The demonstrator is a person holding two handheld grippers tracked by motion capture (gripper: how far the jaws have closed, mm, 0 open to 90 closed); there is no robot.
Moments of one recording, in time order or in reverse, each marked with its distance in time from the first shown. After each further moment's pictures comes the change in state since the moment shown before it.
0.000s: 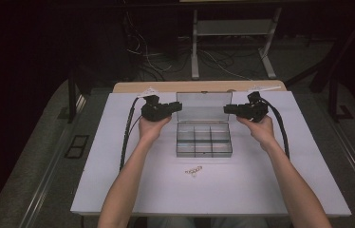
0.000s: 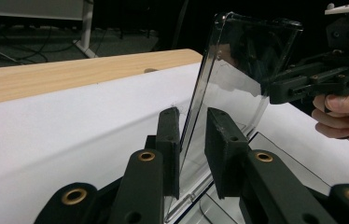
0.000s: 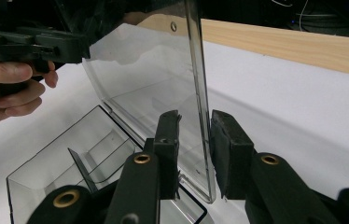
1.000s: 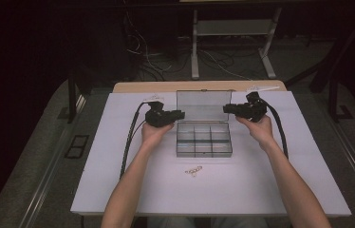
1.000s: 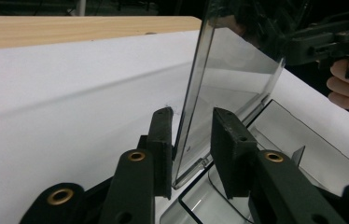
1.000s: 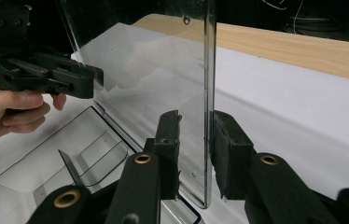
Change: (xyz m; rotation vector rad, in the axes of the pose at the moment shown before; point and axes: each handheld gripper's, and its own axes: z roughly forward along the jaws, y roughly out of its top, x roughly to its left) left arm 0.007 -0.024 0.016 0.103 -0.001 -0.039; right arm 0.000 0.001 0.004 -0.003 -0.025 -0.023
